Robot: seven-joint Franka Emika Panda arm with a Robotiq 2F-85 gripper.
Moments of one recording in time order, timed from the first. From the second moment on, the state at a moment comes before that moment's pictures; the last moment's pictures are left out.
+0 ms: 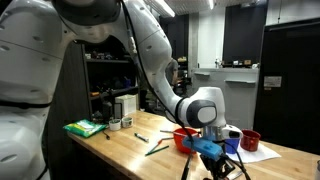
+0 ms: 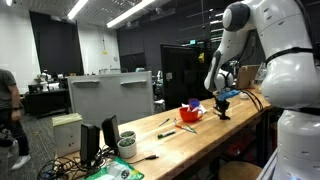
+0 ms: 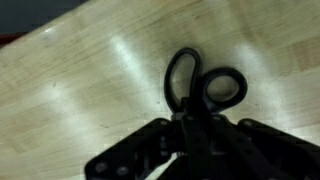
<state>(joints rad) -0.35 0.31 -0.34 -2.23 -0.17 2.58 -0.09</state>
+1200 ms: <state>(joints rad) -0.34 0.31 -0.35 -2.23 -0.17 2.58 -0.09</state>
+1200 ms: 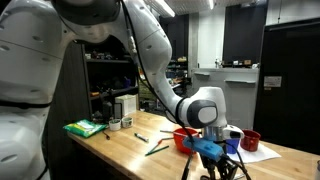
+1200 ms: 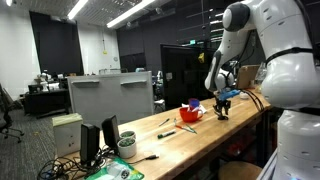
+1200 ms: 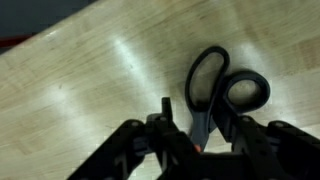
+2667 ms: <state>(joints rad) -0.32 0.25 -0.35 -2.30 -0.17 2.61 -0.09</state>
